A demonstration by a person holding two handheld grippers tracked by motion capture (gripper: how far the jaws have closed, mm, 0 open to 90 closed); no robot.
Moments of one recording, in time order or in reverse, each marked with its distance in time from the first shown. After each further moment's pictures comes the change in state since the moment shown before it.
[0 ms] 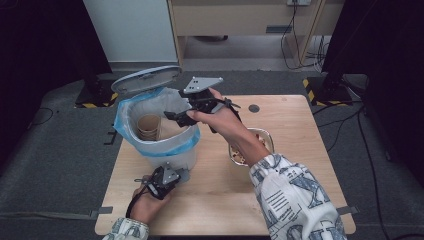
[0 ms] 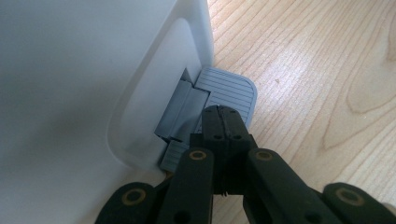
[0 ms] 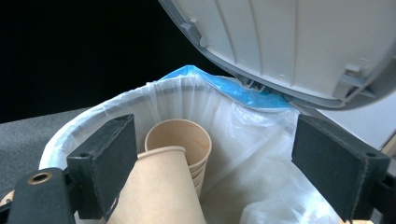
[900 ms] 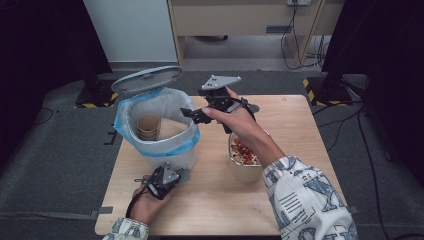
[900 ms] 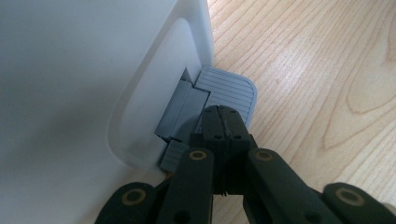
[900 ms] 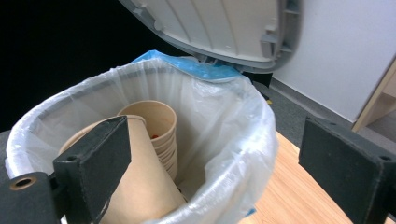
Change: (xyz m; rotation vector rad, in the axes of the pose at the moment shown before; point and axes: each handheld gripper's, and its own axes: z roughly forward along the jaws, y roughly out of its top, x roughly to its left) left arm 0.000 0.000 0.000 0.000 -0.002 -0.001; right arm -0.022 -0.016 -0.030 0.021 -0.089 0.089
